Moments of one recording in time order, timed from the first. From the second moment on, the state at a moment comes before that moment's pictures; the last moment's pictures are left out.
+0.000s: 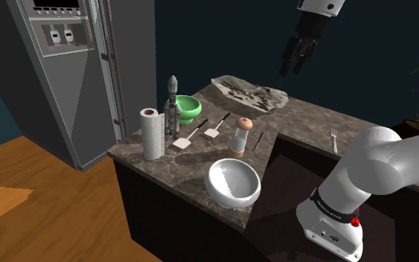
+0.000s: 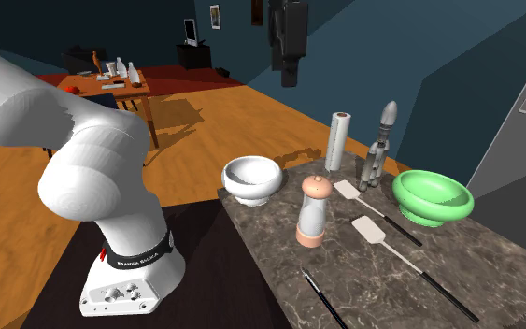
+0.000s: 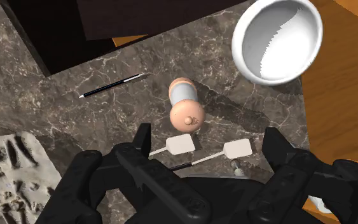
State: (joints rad) arm -0.02 -0.81 -0.06 -2.33 0.03 1.55 0.05
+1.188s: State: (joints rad) arm -0.03 -0.46 0.02 -2.56 -0.07 2.13 0.10
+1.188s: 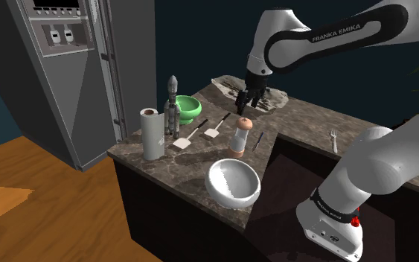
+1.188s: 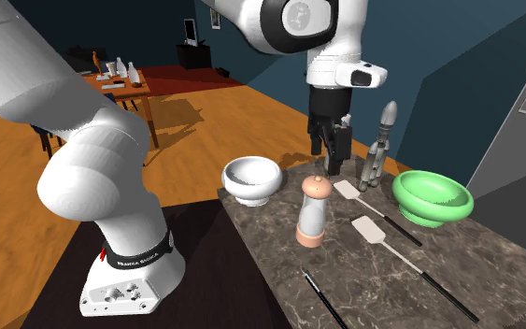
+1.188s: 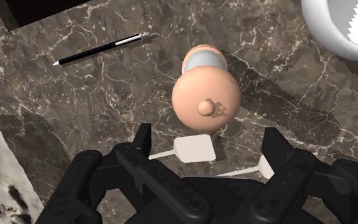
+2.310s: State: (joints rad) arm -0.03 -0.34 0.03 -2.62 -0.10 2.31 0.12
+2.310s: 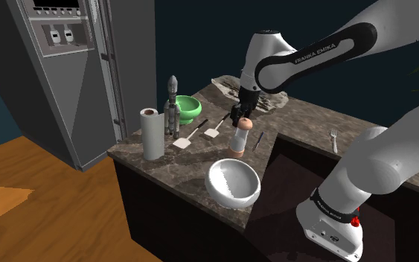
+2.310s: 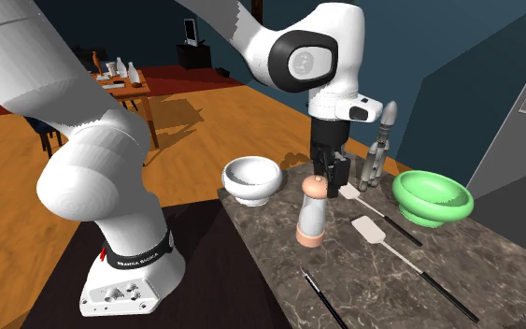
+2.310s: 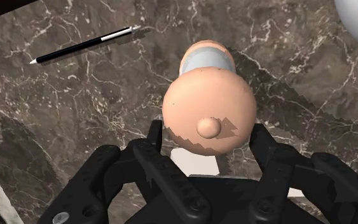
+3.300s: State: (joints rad) arm -0.03 -0.38 0.03 -2.58 -0.09 2.24 0.11
